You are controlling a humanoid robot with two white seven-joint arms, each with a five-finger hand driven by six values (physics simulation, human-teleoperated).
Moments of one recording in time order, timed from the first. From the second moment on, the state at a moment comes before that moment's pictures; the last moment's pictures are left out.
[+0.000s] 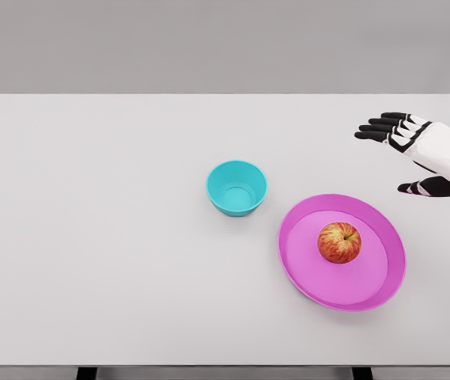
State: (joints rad) left arm 0.04 0.00 -0.25 -0.16 0.19 -0.02 -0.12; right arm -0.23 -1.12 0.39 -1.69 0.24 -0.58 0.03
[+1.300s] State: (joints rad) left arm 0.04 0.00 -0.25 -0.16 0.19 -0.02 -0.12; right arm -0.40 -1.08 0.54 -1.75 0.23 -0.61 0.57
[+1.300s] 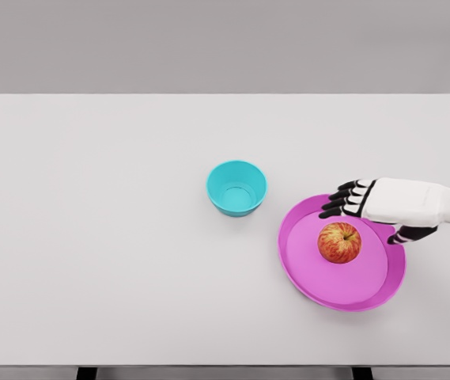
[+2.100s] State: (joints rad) left arm 0.04 0.00 -0.25 -0.16 0.19 -0.02 -0.12; right arm -0.48 -1.02 0.68 -1.68 0.24 -0.61 0.57
